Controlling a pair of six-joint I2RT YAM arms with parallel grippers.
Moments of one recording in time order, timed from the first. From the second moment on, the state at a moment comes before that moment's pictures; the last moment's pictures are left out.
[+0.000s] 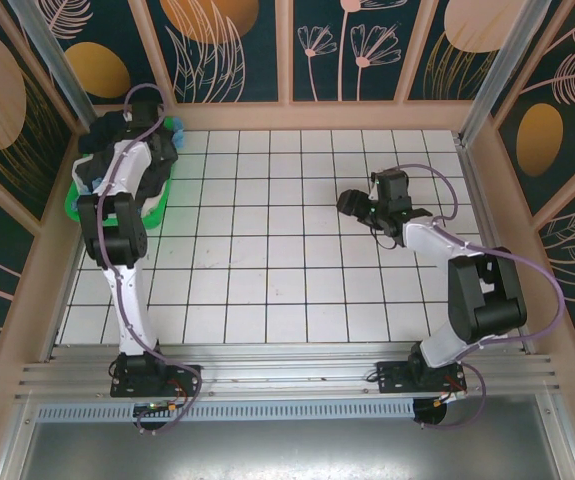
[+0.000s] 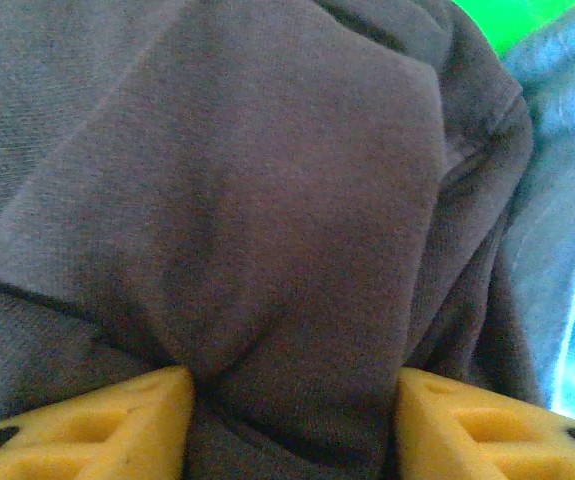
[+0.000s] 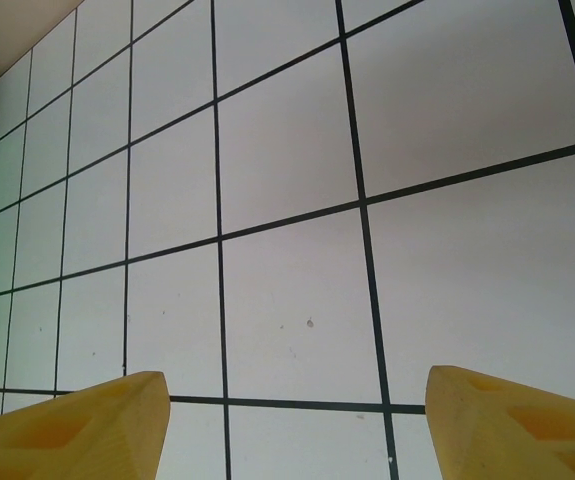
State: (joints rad) left arm 0.04 2.33 2.13 -0.72 -0.19 -0.38; right arm 0.27 1.54 0.92 -0.10 -0.24 0.59
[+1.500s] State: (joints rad) left arm 0.04 2.22 2.11 -0.79 -0.16 -0.40; right arm 0.27 1.36 0.91 -0.17 -0.23 0.55
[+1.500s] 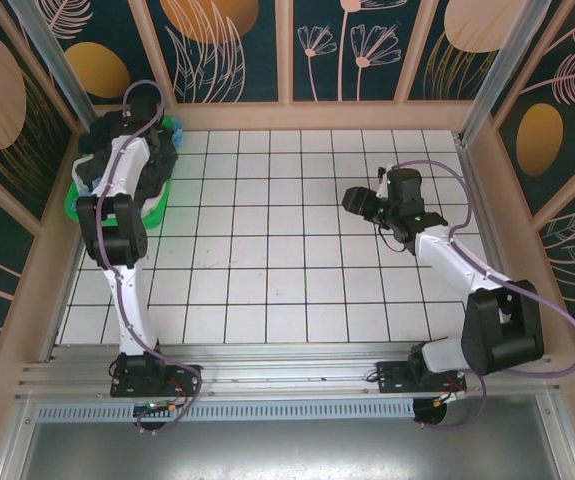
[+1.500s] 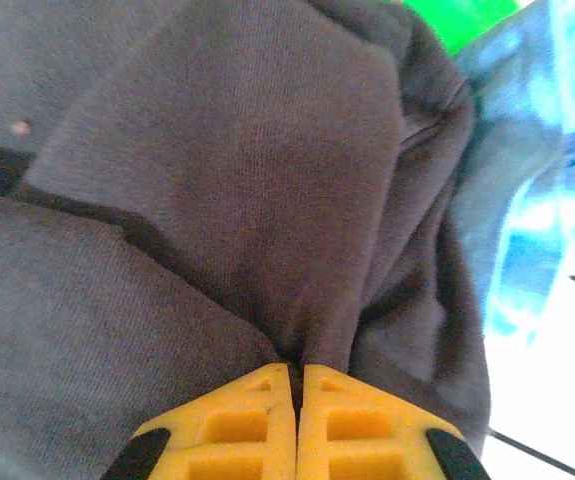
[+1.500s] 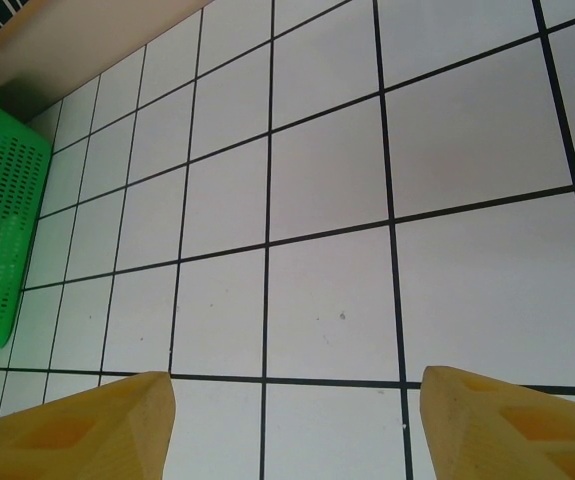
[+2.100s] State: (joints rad) left arm -0.35 1.54 2.14 -0.41 0.12 -0.32; right arm 0.27 1.20 0.79 0.09 -0.34 0.56
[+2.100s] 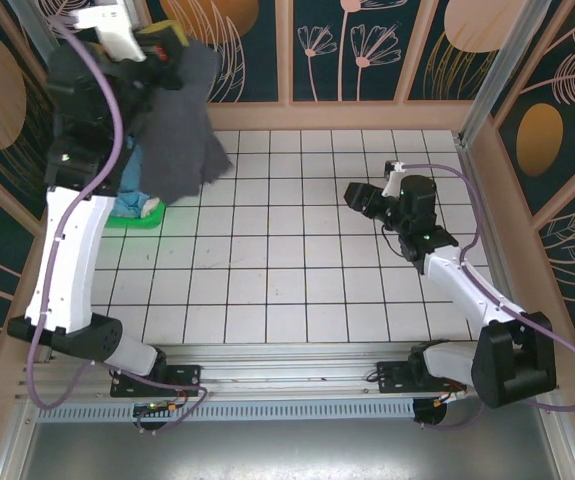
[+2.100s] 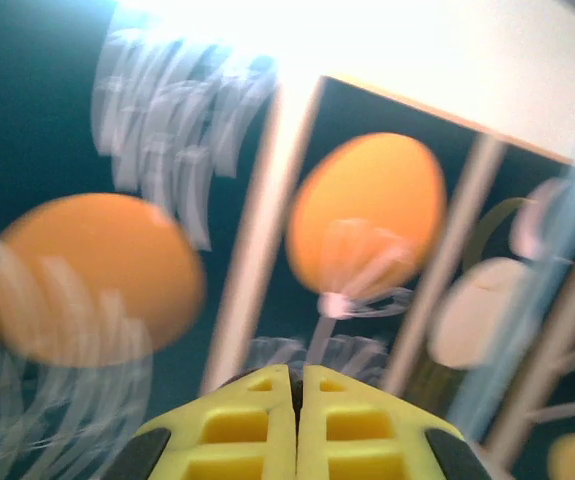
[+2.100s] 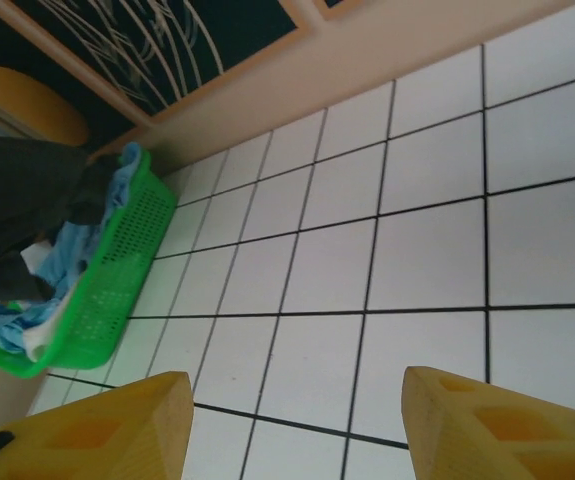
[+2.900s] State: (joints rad) left arm -0.22 1.64 1.09 -0.13 0.04 -0.68; right arm 0.28 1.08 0.67 -0.23 -0.05 0.64
